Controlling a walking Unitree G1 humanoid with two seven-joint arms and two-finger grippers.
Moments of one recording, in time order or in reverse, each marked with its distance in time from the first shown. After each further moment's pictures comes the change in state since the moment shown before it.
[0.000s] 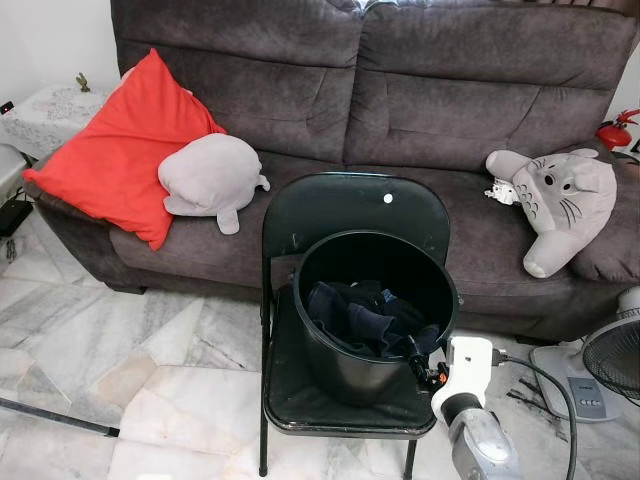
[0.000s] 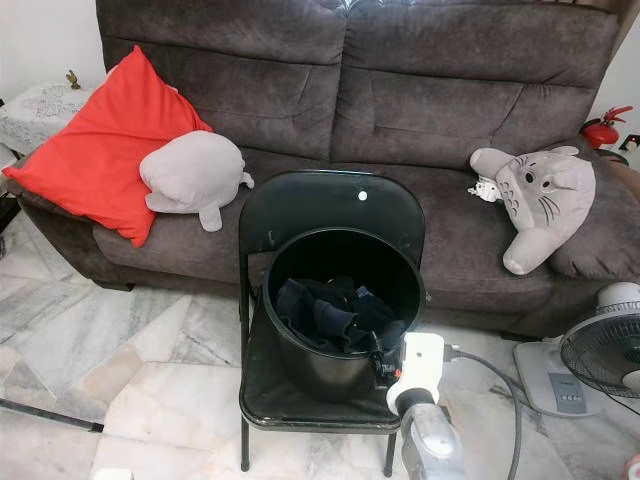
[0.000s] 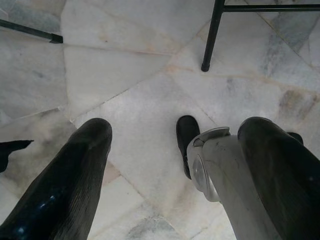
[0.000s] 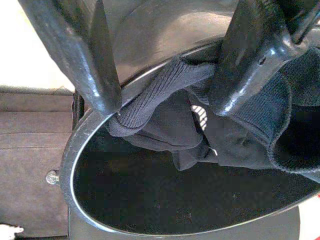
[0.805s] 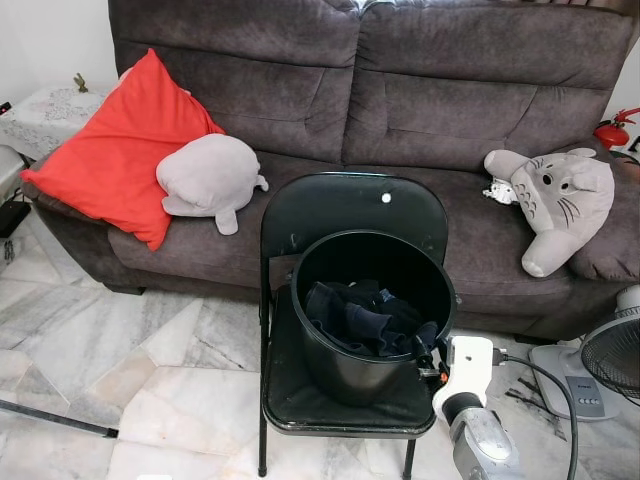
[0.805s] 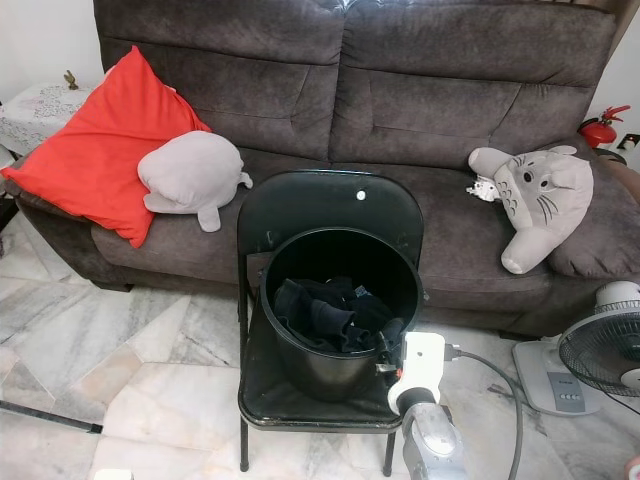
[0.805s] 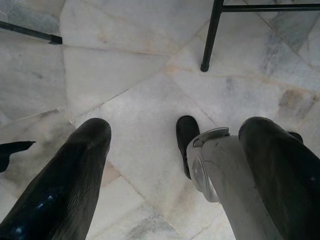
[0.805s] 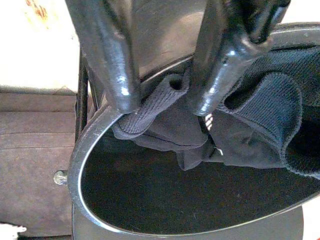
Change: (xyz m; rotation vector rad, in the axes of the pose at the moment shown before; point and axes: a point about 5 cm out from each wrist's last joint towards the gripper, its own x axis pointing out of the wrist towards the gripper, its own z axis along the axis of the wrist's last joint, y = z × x) left arm 0.000 0.000 0.000 0.001 0.000 0.000; right arm 0.001 0.000 0.000 -0.005 0.002 0.001
